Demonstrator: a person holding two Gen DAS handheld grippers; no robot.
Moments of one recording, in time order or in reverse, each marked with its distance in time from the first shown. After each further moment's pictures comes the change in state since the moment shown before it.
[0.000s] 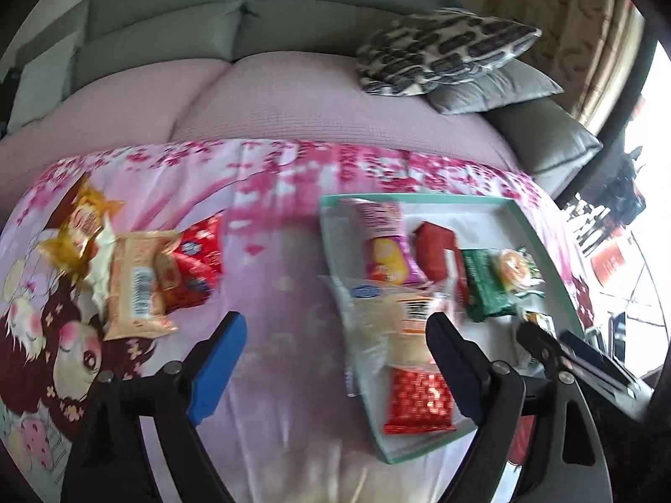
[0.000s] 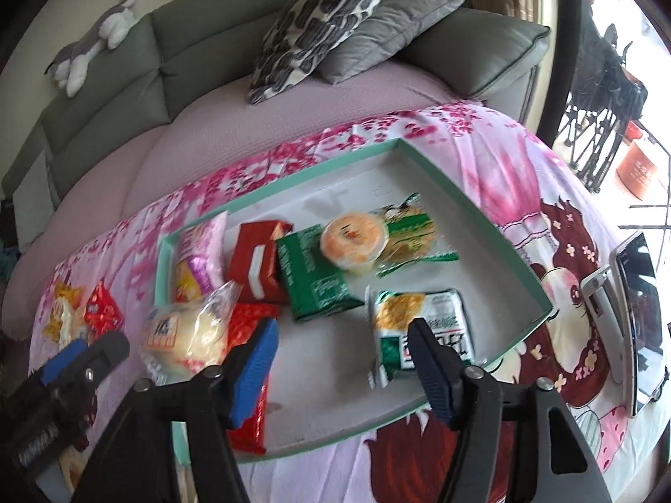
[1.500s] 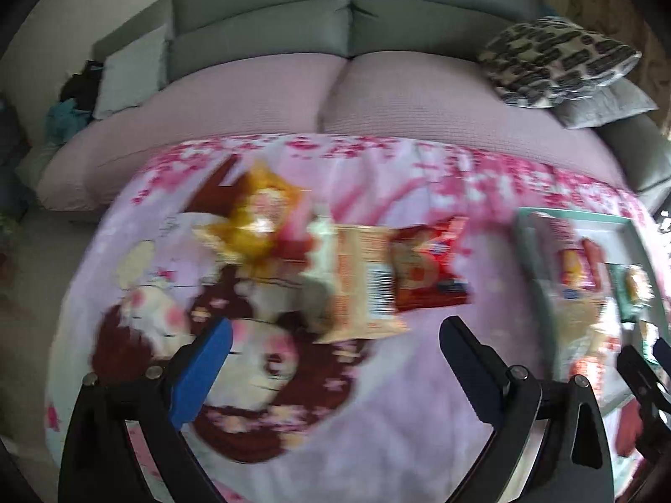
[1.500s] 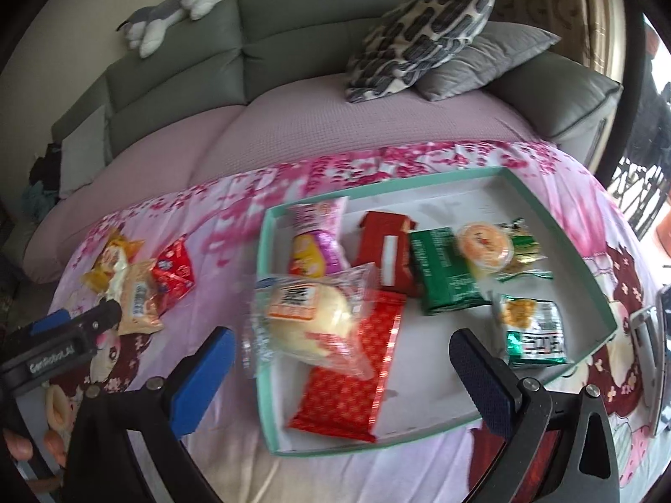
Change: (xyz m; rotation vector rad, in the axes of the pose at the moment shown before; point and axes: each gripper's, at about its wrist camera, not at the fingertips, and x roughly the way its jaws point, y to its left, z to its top) left arm -0.027 0.121 0.001 -0.082 0.007 0.350; right arm -0.010 0.085 -0.023 -0.185 -0.050 0.127
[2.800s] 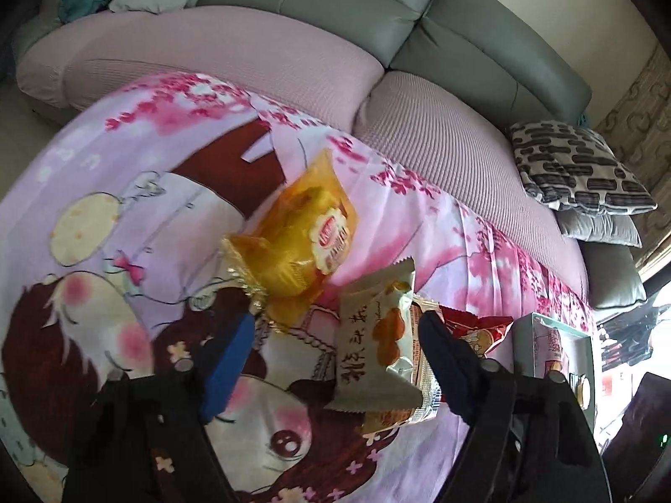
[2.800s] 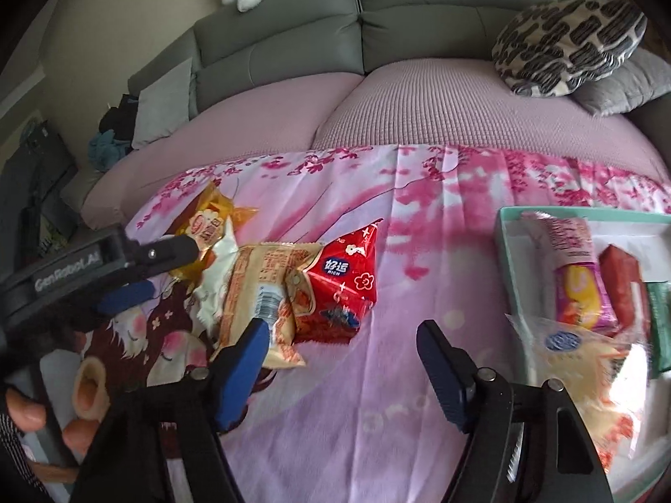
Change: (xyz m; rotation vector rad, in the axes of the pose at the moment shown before) left arm 0.077 0.091 0.026 -0.321 0.004 -0.324; right arm 0.087 0.137 0.011 -0.153 0.057 0.259
